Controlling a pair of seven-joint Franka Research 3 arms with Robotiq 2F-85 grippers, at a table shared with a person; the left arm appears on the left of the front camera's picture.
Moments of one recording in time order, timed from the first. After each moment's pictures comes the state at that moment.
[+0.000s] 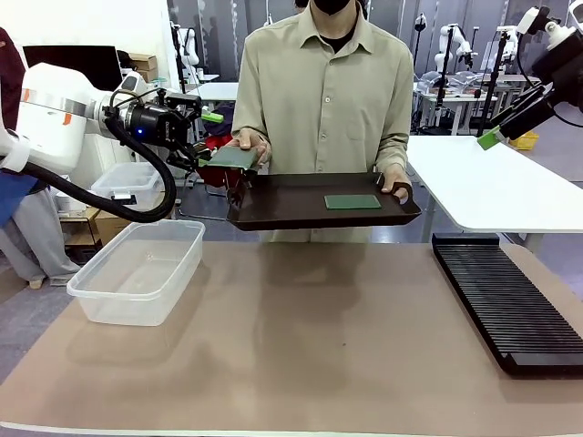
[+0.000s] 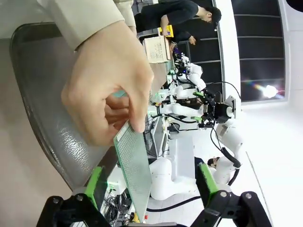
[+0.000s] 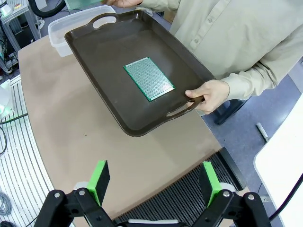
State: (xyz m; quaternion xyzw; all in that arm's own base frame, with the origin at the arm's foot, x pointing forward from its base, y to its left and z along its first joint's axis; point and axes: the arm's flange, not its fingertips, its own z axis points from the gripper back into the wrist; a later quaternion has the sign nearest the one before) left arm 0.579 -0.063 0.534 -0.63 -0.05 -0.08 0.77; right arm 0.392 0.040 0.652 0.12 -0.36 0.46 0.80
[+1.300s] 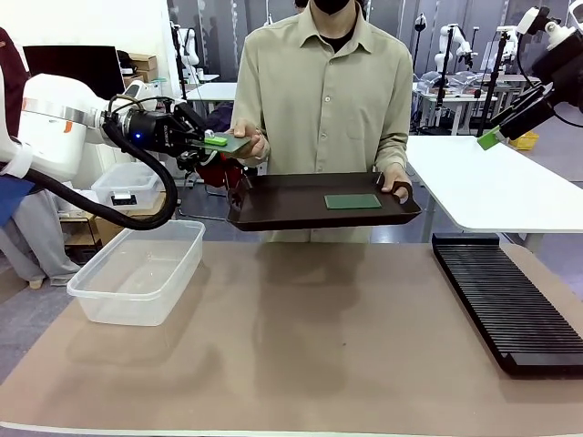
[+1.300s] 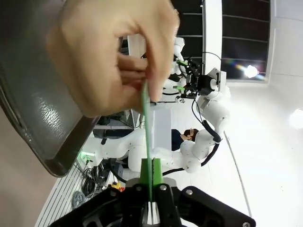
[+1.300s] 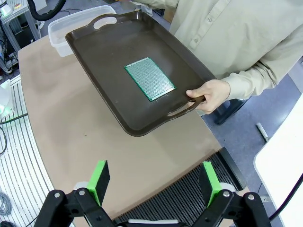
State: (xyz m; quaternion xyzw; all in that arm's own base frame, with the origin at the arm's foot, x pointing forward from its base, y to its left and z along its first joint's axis) left arm 0.562 -0.073 0.524 -0.66 0.05 -0.10 0.74; right arm 0.392 0.040 0.652 0.12 -0.36 0.46 0.80
